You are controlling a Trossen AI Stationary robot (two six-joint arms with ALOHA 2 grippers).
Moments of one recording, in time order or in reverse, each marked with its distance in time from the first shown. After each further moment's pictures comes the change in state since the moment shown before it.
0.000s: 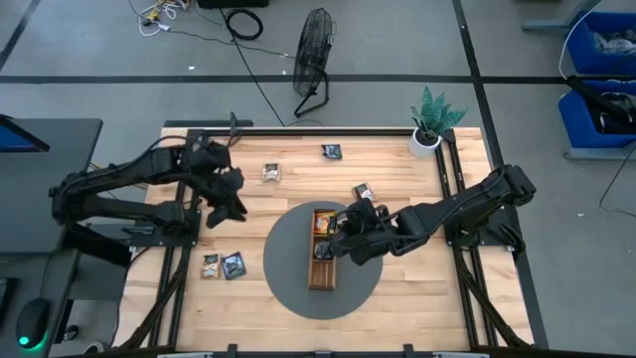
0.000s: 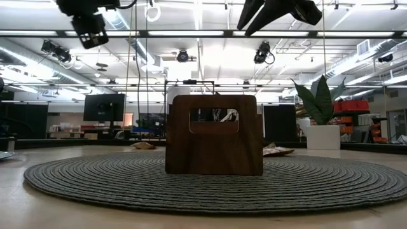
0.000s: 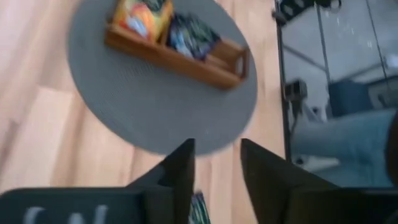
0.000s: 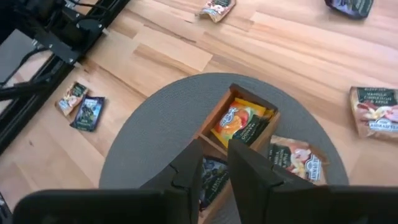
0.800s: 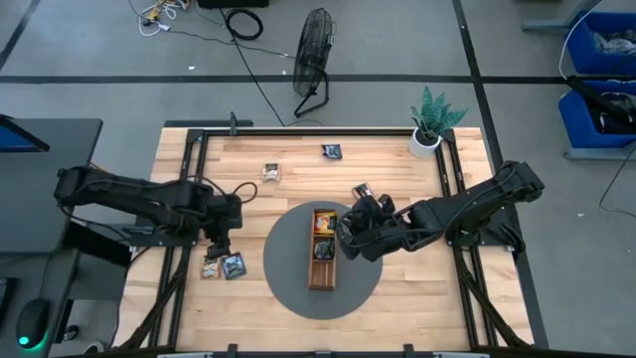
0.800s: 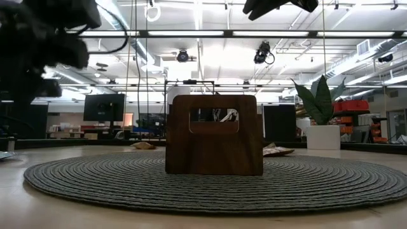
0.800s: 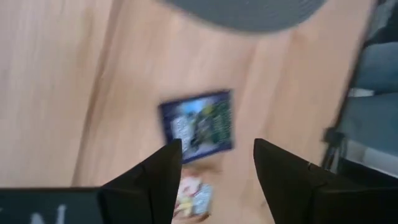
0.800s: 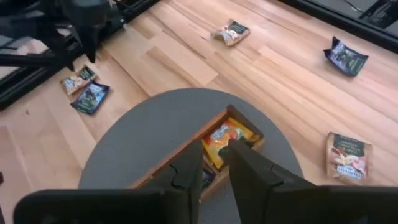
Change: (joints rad) left arm -0.308 0.020 -0.397 0.096 -0.113 -0.292; right arm 0.013 -0.073 0.000 -0.013 0.027 -0.270
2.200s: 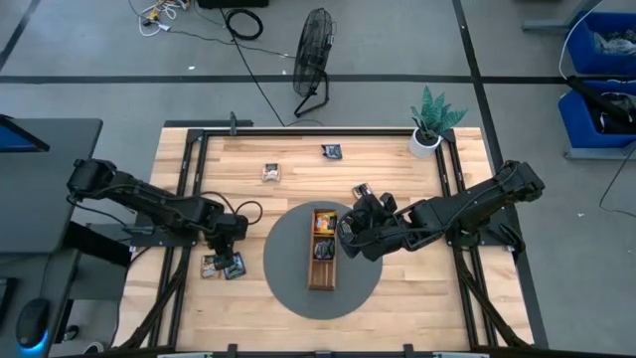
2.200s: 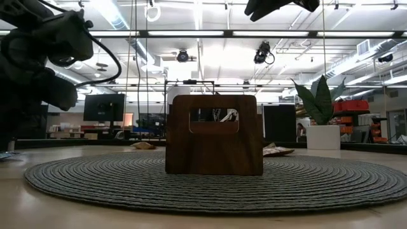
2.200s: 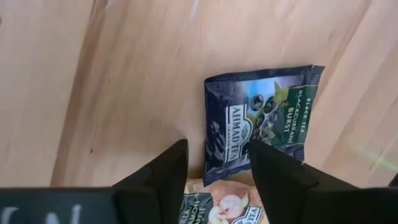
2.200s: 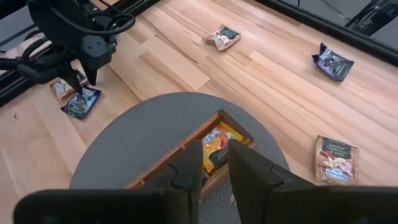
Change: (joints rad) left arm -0.145 0.230 -0.196 0.286 -0.073 -0.163; right arm 0.000 -0.005 0.000 -0.020 0.031 0.003
